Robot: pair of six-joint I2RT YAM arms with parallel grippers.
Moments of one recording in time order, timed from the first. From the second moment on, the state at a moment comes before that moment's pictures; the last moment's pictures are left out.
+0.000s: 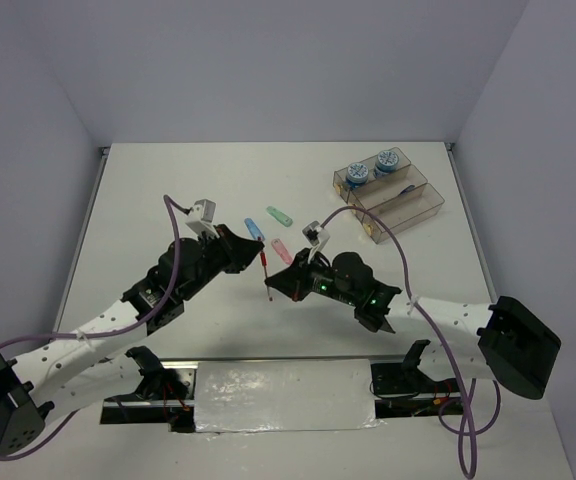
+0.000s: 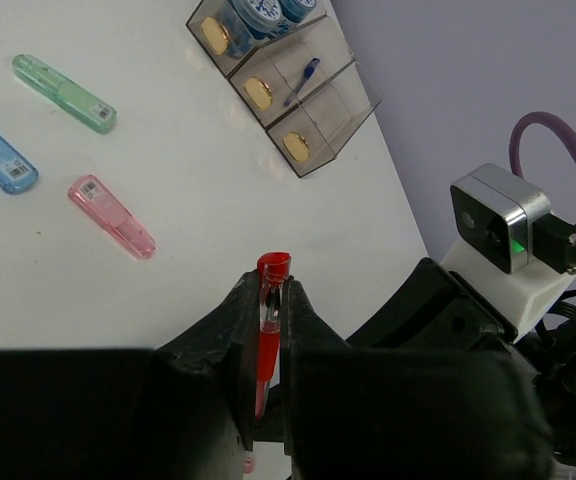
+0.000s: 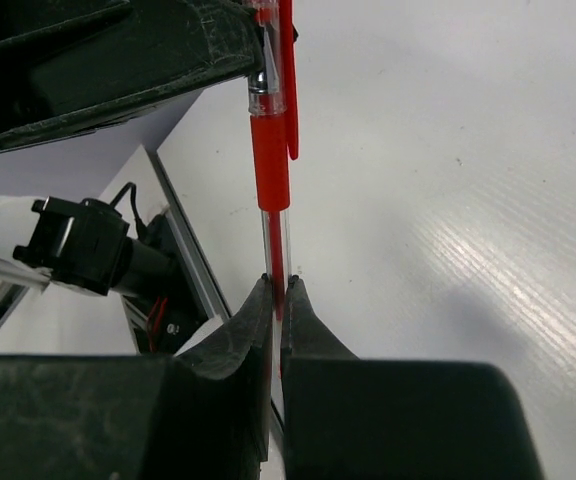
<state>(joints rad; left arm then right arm) -0.75 0.90 0.61 0.11 -0.11 -0.79 0.91 1.18 0.47 0.58 -0.15 0.63</state>
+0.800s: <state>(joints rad) -0.82 0.85 0.77 -0.14 -0.28 -0.75 0.84 1.19 0.50 0.67 -0.35 0.55</state>
